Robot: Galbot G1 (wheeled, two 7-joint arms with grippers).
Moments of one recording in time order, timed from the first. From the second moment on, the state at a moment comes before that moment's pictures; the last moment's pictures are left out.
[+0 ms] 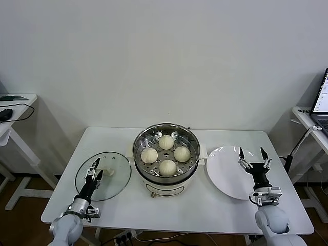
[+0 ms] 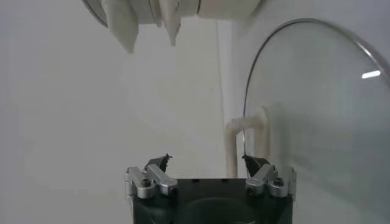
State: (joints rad) left arm 1.19 -1.28 -0.58 -1.39 1.38 -0.21 -0.25; right arm -1.19 1.08 0.49 1.46 0.40 0.37 0.09
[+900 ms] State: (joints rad) left arm 1.13 -1.28 -0.55 -1.31 1.37 -0.18 -0.20; right arm -1.19 1.09 0.49 1.46 0.38 0.37 0.09
